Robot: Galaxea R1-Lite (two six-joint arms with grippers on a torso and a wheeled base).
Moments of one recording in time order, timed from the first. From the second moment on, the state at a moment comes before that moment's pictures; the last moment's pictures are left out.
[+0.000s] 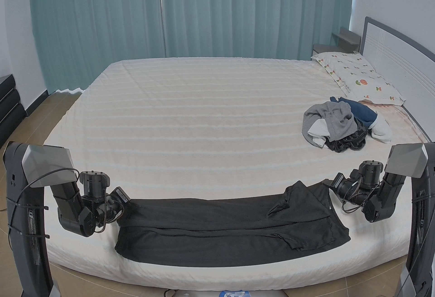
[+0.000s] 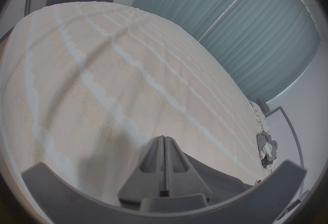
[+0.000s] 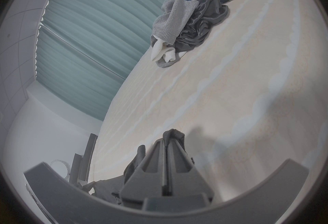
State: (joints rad) left arm -0.04 2.40 -0.64 -1.13 0.01 -0.79; right arm -0.06 2.50 -0.76 -1.31 0.36 0.75
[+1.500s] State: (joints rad) left arm -0.02 2.39 -0.62 -1.23 0.00 -0.93; right arm 0.08 2.48 -0.69 -1.35 0.38 0.61
